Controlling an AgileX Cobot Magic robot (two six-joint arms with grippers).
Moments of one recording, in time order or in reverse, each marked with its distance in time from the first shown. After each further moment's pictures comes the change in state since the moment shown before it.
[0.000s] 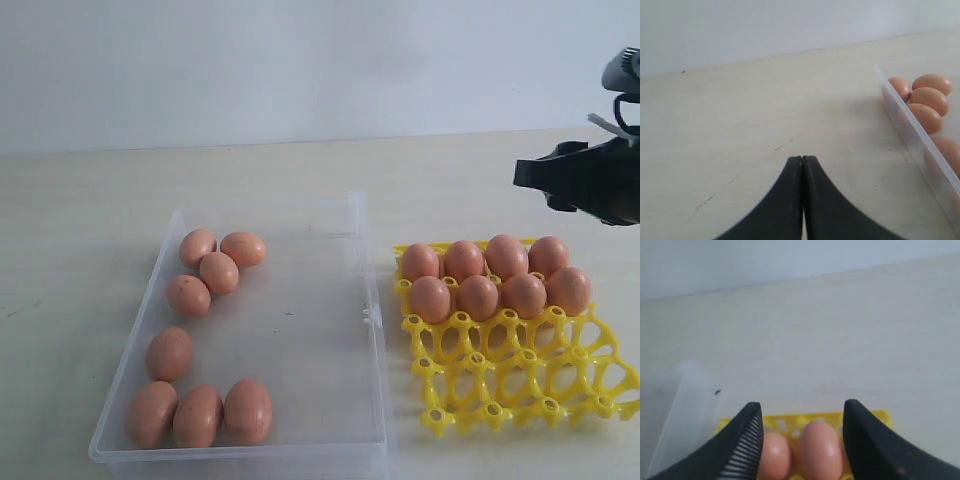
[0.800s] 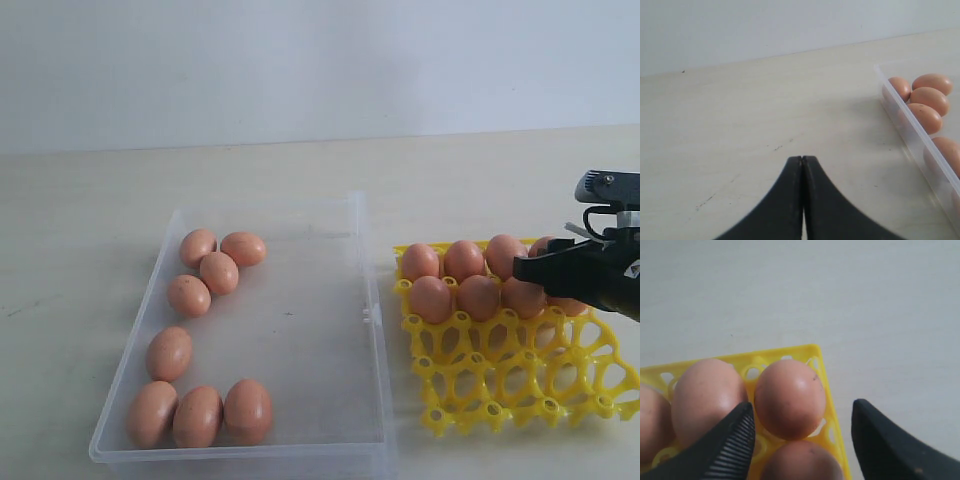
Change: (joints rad) left arm 0.000 0.000 0.000 0.000 0.000 0.000; right arm -0.044 0.343 0.167 0.002 -0.431 0.001
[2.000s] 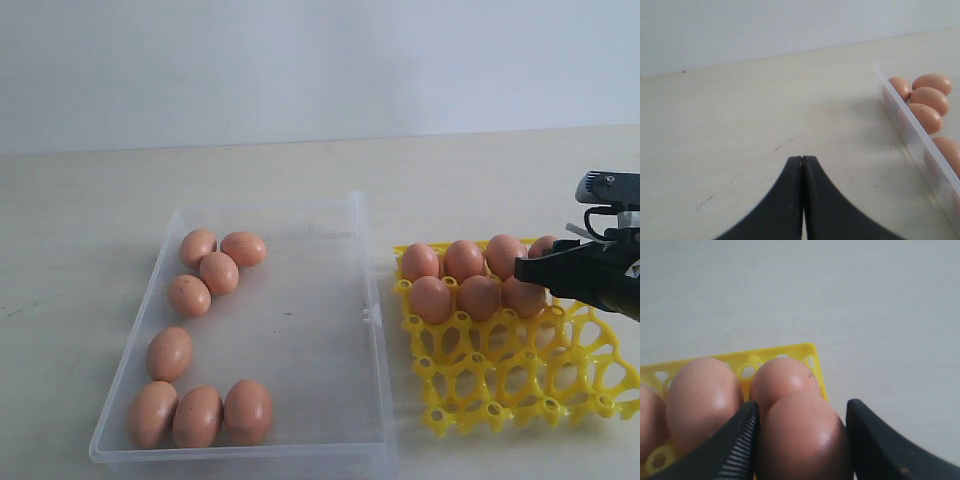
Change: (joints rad) left arm 0.000 0.000 0.000 0.000 0.000 0.000; right arm 0.000 0.000 0.000 0.018 0.000 -0.022
